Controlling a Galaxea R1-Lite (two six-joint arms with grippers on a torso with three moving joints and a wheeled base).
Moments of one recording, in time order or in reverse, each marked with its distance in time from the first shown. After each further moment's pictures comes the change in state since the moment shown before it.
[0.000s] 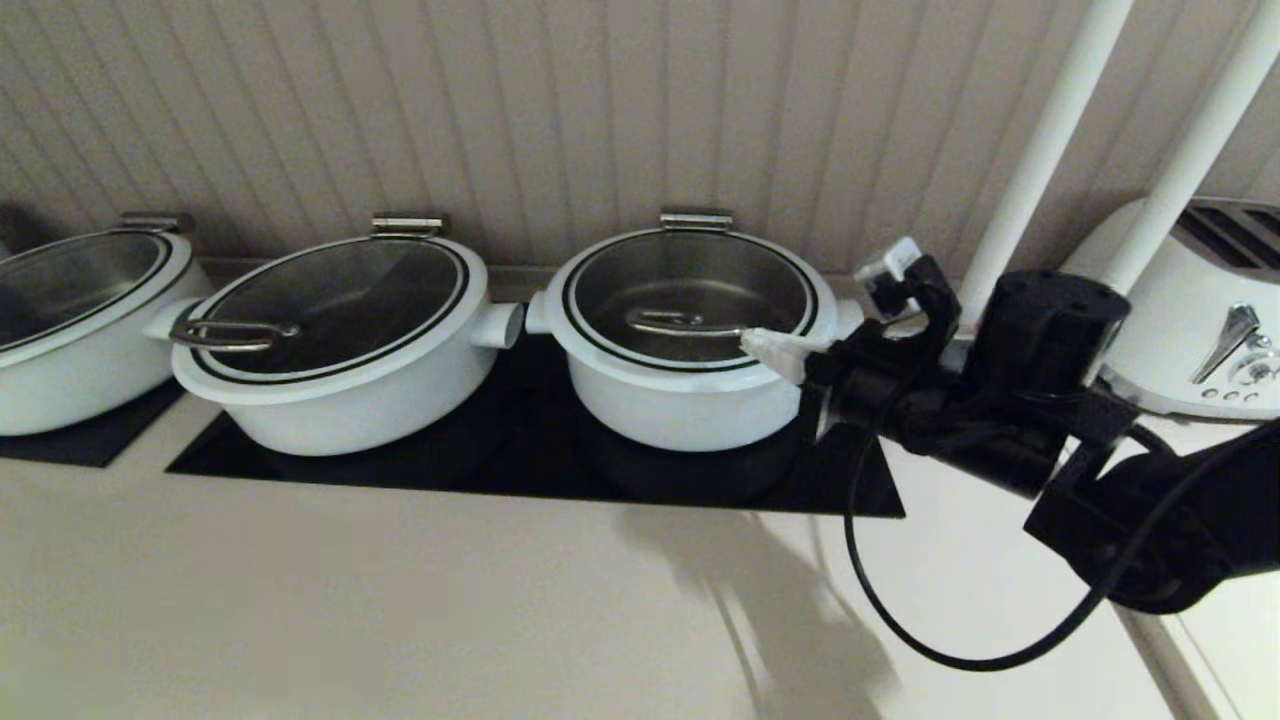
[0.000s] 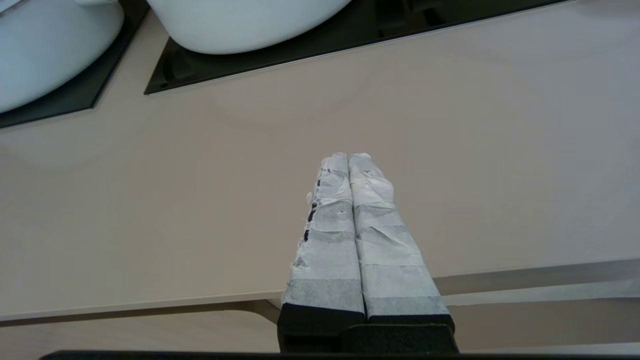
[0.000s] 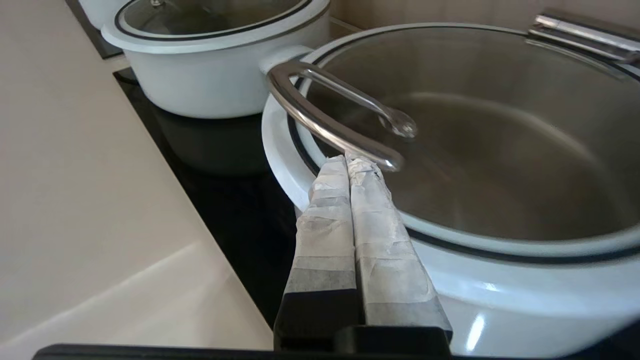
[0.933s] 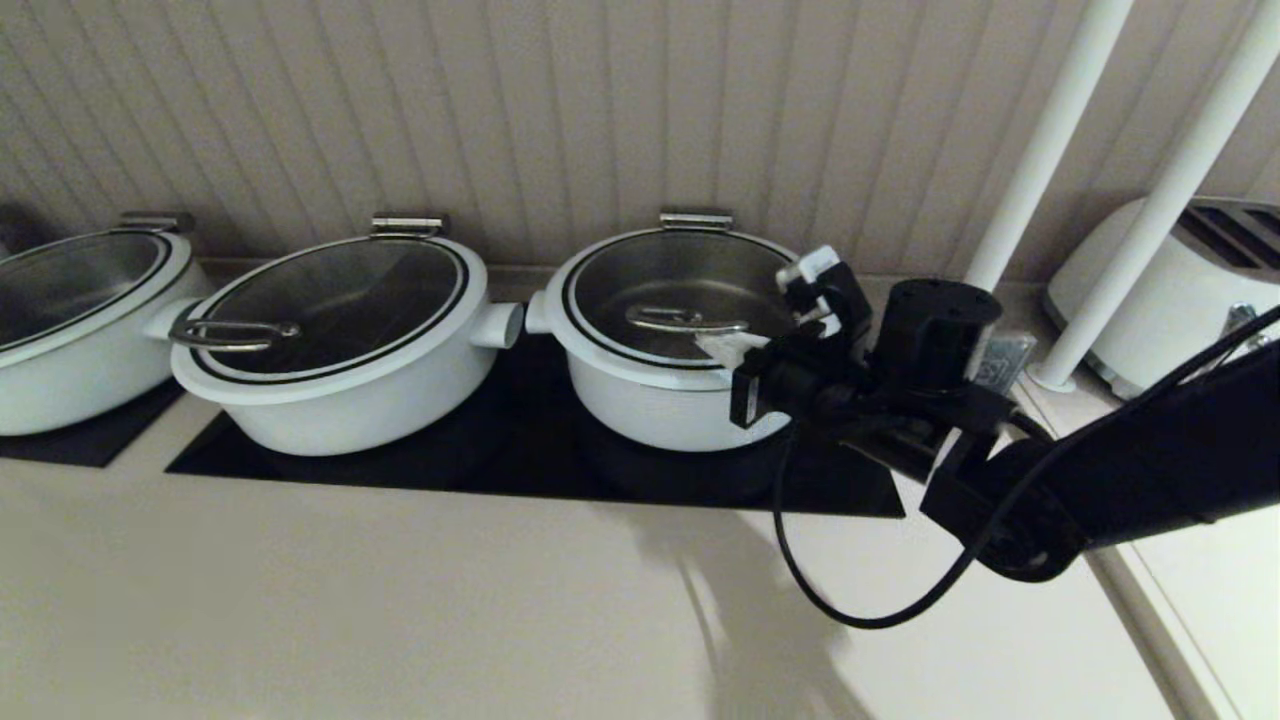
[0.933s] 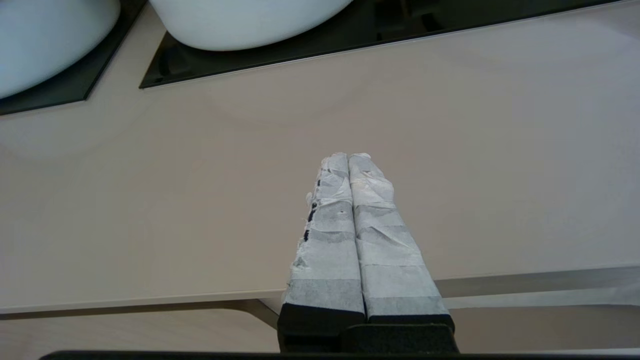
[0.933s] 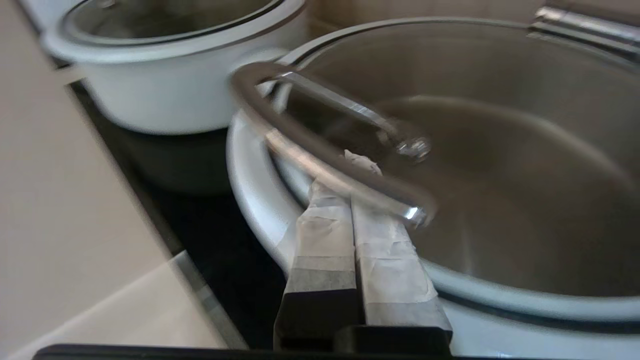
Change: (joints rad) left arm 0.000 0.000 -0.001 -0.001 0.001 -0.038; right arm 0.060 0.155 -0.171 0.003 -0.126 0.003
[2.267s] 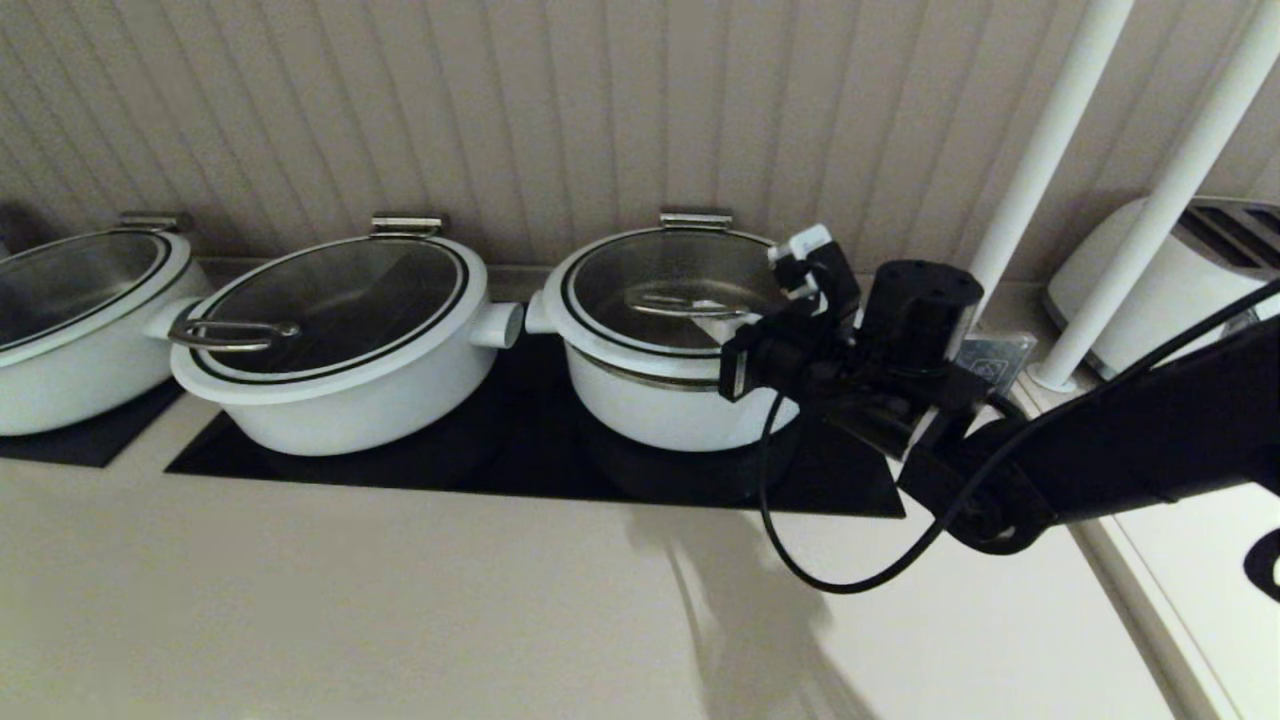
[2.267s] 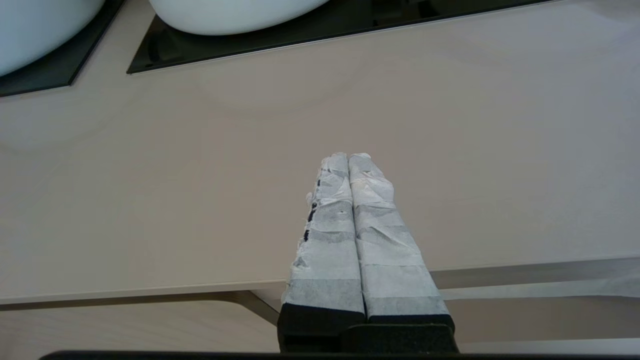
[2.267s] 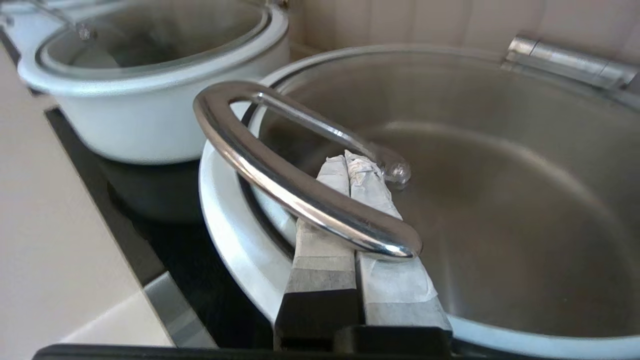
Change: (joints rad) left arm 0.000 0.000 0.023 0.002 -0.004 -0.015; right arm -0.003 0.030 -0.091 0.009 -0.035 -0.003
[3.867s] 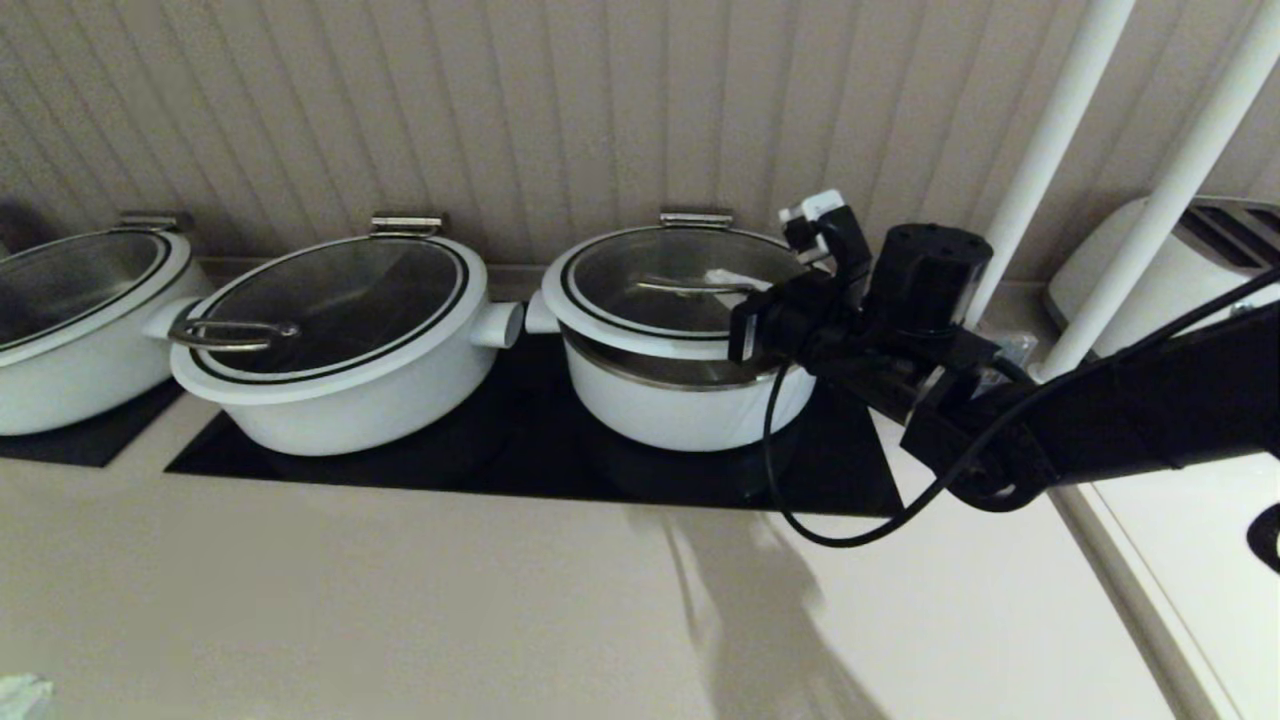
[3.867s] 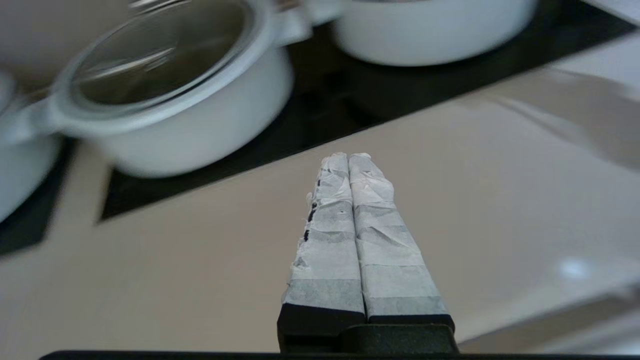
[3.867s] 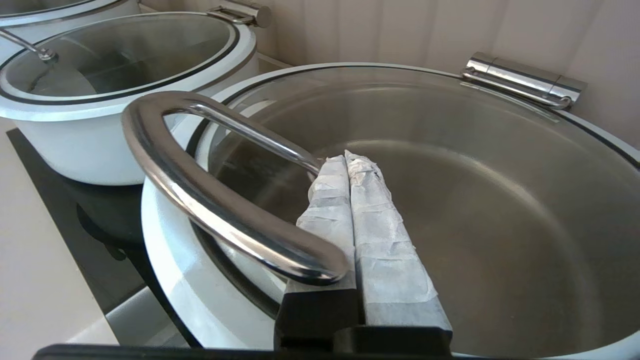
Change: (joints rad) left arm -0.003 0.322 -0.292 -0.089 -0.263 0.079; right arm -0.040 -0.001 -0.099 0.084 -0.016 0.001
